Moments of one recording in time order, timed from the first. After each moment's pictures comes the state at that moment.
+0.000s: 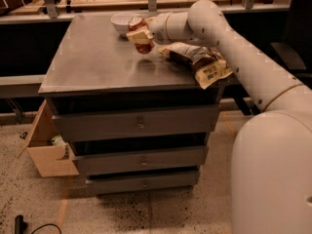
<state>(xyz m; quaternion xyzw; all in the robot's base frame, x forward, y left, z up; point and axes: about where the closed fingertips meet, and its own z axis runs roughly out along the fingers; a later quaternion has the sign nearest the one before) 0.825 0.060 0.922 -0.45 0.66 0.23 0.56</state>
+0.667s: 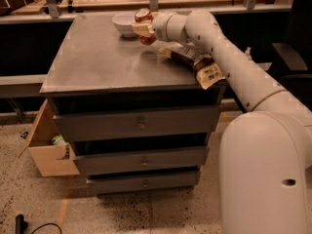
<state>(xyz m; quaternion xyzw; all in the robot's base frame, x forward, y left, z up) 0.888 0.034 0.928 -0.36 0.66 0.19 0.63</state>
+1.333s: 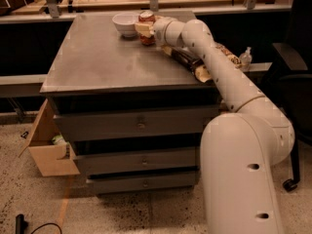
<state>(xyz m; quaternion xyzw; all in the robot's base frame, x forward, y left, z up) 0.941 0.028 0.898 -0.29 0.67 0.22 0.64</state>
